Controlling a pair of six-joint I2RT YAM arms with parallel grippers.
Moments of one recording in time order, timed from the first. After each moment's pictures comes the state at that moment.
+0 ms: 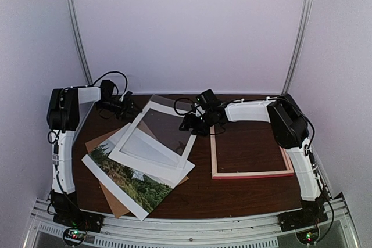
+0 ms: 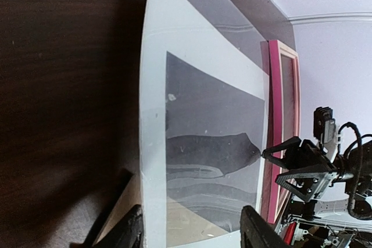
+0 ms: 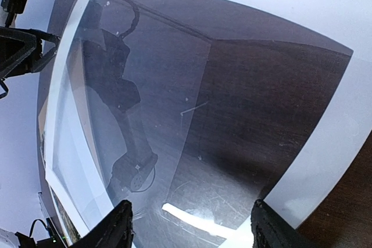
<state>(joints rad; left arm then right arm) -0.06 2.38 1.85 -0.61 0.91 -0.22 0.66 2.34 1.77 -0.27 -0.32 0.71</state>
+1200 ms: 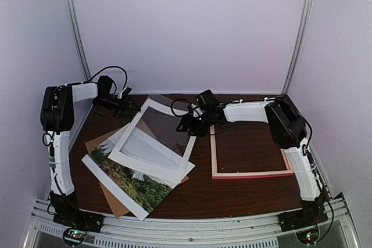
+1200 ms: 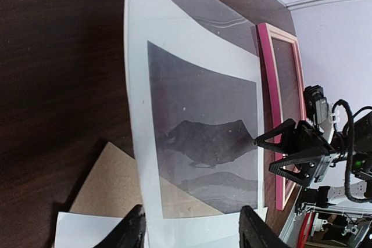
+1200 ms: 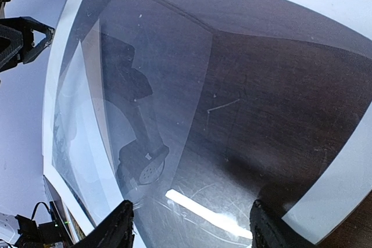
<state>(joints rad) -0.07 2.26 1.77 -0.65 0.87 -0.13 0.66 2.36 1.80 -0.26 -0.41 0.67</state>
